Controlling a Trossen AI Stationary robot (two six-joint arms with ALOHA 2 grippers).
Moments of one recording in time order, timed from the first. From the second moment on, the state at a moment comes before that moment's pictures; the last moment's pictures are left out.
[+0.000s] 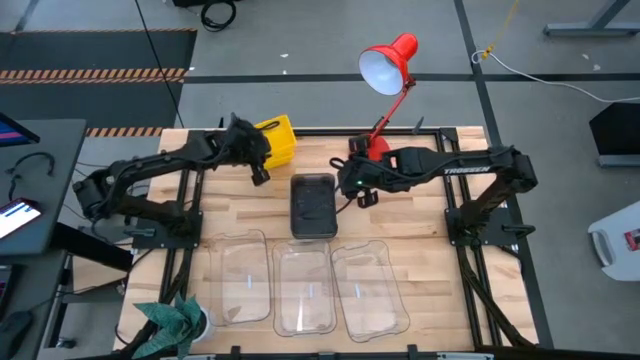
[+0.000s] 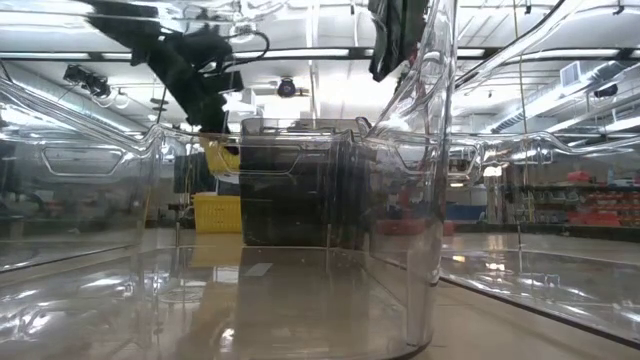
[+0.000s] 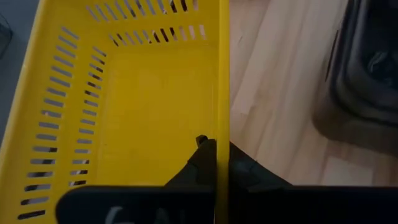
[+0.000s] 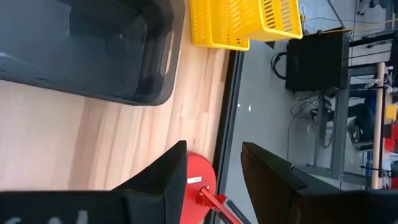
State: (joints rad) left arm 0.59 1.26 0.82 -0.34 -0.06 0.30; right arm 0.01 1.59 1.54 -0.94 0.58 -0.47
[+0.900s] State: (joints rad) left arm 0.70 1.42 0.82 -0.39 -0.04 0.37; right arm 0.03 1.50 1.36 -0.80 0.53 -0.47
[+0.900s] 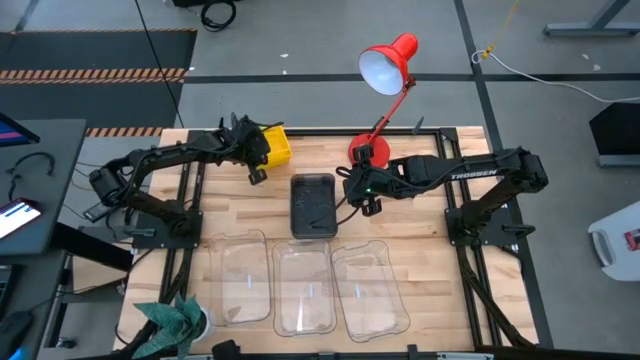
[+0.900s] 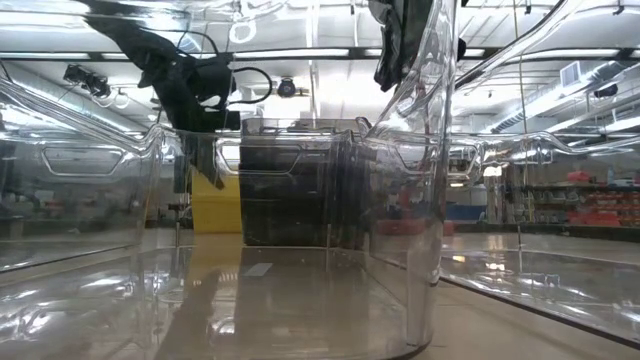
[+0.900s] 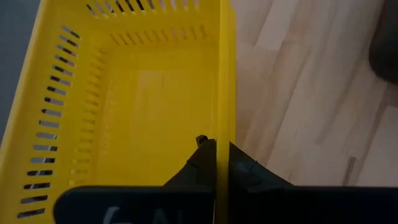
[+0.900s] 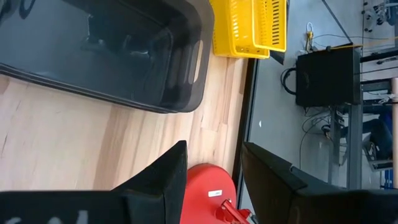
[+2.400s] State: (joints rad) left arm 0.09 1.11 0.94 -0.95 -0.13 -0.13; right arm -0.08 1.50 1.35 -0.66 0.29 -0.47
